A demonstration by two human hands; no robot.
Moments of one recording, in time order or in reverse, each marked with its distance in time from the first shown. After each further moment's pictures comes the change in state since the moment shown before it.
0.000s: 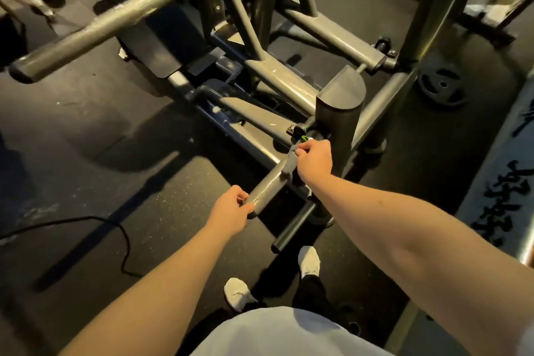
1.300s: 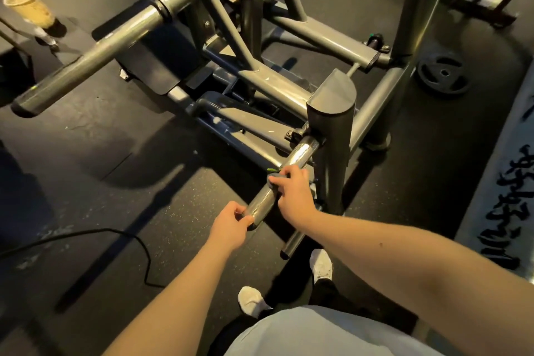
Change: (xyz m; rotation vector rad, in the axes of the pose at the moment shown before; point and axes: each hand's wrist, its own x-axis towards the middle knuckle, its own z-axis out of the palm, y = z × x) left_hand -0.004 0.002 0.005 -0.033 0.034 -0.055; right_hand -0.068 0.016 0.009 -0.040 -0.229 -0.334
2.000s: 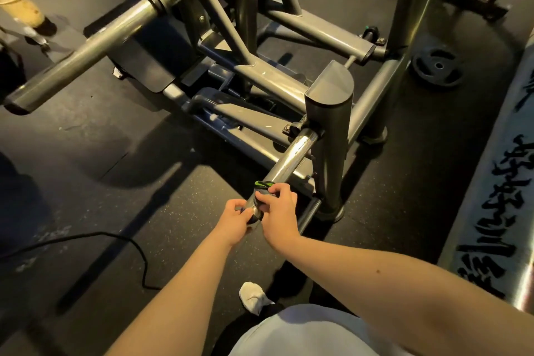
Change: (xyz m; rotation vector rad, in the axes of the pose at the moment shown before) left_hand 0.001 -0.007 0.007 -0.418 -0.154 -0.148; right_hand -0.057 -0.028 0.052 0.241 0.160 0.141
